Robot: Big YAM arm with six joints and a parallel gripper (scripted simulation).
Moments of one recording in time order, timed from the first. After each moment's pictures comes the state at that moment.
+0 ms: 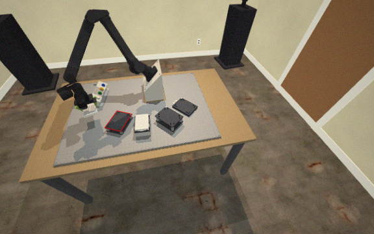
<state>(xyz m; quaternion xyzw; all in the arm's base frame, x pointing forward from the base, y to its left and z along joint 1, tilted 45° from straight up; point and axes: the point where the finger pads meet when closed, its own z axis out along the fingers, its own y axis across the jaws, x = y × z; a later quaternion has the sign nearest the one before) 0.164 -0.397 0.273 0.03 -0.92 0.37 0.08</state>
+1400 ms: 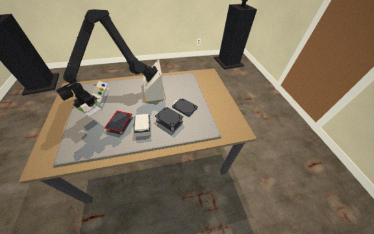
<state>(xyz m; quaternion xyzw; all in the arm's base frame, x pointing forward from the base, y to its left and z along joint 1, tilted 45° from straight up) 0.164 -0.397 0.273 0.24 -0.89 0.35 0.16</state>
